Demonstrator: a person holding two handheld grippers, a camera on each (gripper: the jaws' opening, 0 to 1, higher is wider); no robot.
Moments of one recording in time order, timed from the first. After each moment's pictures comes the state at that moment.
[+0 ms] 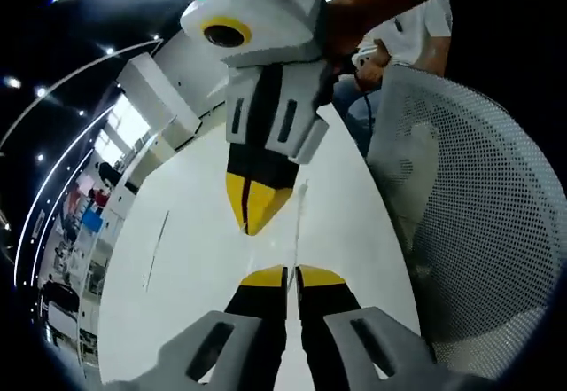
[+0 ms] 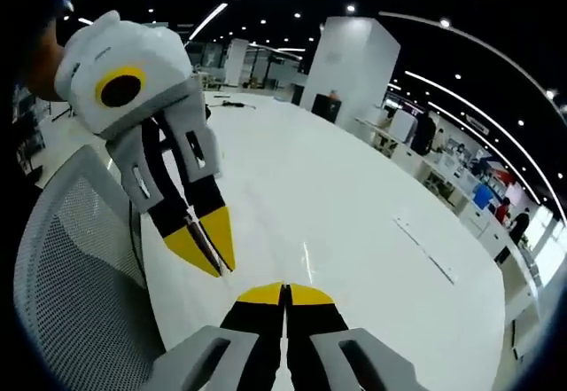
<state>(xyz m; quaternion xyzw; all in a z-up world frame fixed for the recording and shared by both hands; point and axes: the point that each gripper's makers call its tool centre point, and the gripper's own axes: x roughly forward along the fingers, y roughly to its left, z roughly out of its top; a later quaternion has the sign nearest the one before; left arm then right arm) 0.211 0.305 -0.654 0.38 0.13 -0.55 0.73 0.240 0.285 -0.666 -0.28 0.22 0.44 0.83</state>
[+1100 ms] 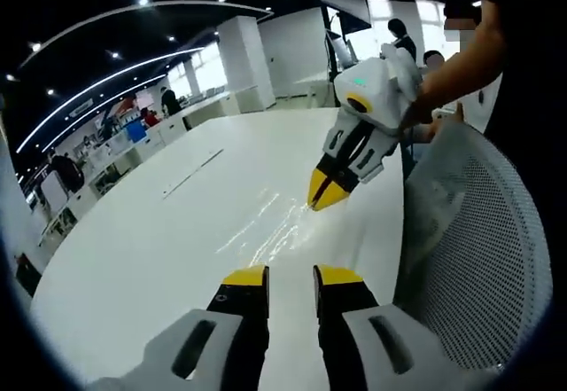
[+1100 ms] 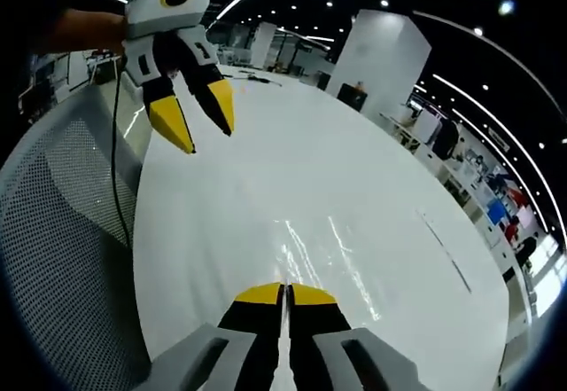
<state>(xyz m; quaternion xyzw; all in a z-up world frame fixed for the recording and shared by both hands) 0.205 0.397 -0.660 0.21 0.21 -0.43 0.85 0.237 0.302 -0.726 -0.32 0.23 0.47 0.79</state>
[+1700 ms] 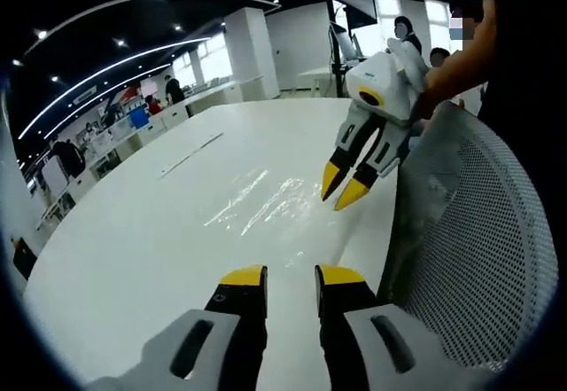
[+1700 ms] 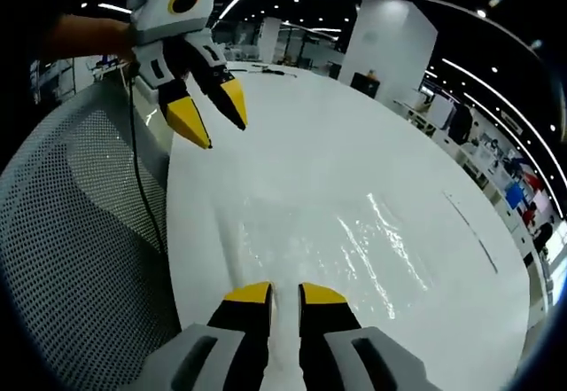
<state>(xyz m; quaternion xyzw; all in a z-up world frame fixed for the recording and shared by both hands) 0.188 0.413 -0.692 0.18 0.23 -0.42 0.86 0.195 0.299 -0.742 -0.27 0.28 0.49 0.78</state>
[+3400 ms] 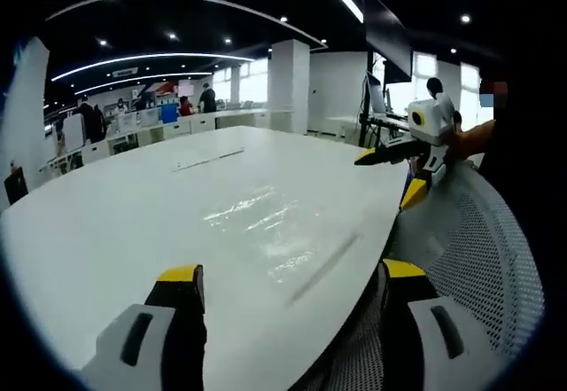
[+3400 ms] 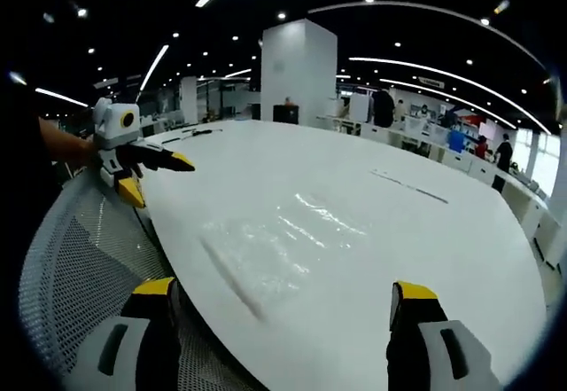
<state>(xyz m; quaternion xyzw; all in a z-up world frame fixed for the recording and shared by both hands) 0.168 0.412 -0.682 0.04 0.19 -0.39 0.90 0.176 0.208 -0.702 -0.12 0.23 0.38 0.89</state>
